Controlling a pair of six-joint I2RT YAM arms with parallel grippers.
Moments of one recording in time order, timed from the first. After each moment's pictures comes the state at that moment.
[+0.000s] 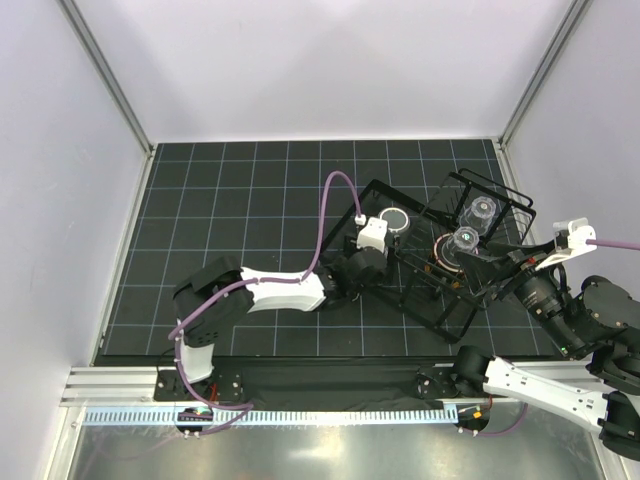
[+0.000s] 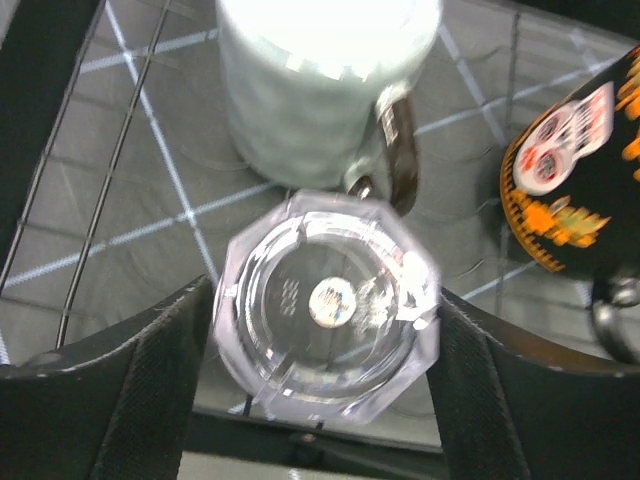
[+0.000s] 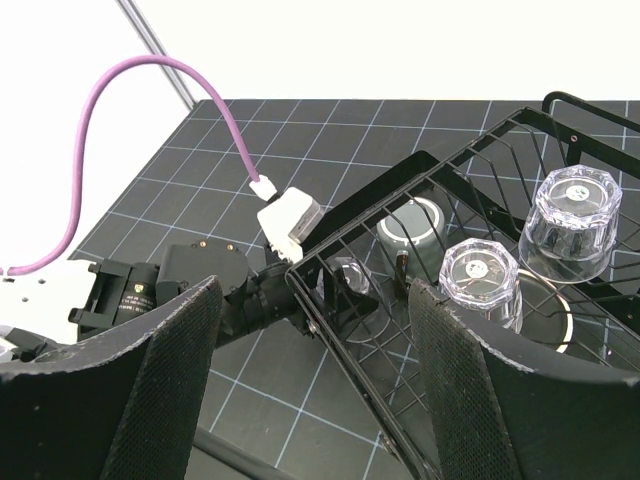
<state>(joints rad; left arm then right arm) -1.13 1.89 1.15 0.25 -0.55 -0.47 1.05 0.41 1.20 -0.84 0.64 0.34</state>
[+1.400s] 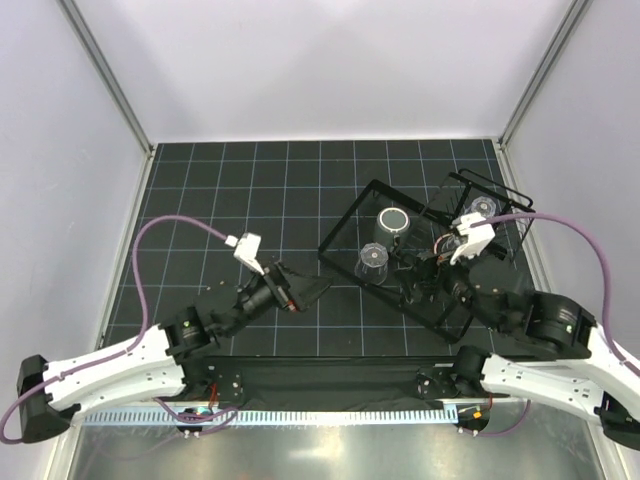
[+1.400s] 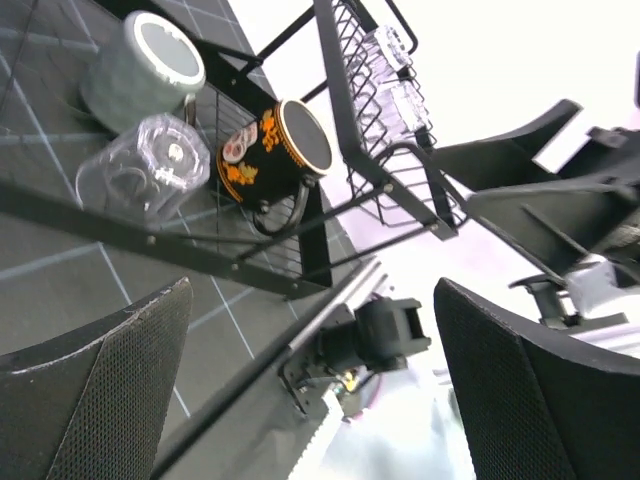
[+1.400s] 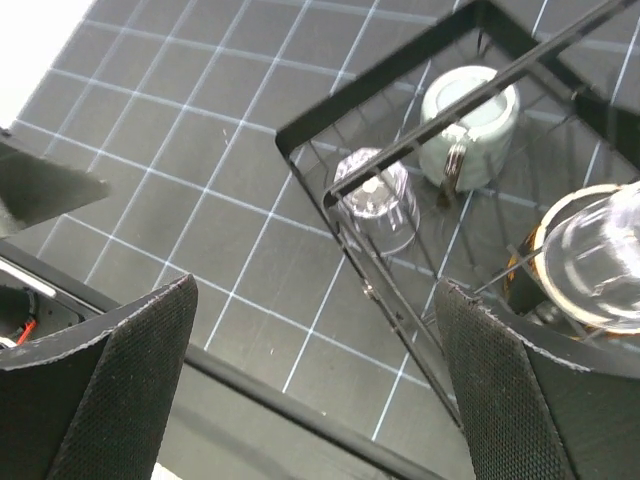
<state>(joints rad) -1.11 0.74 0.55 0.17 -0.24 -0.88 1.05 0.60 1.05 -0.85 0.52 0.47</state>
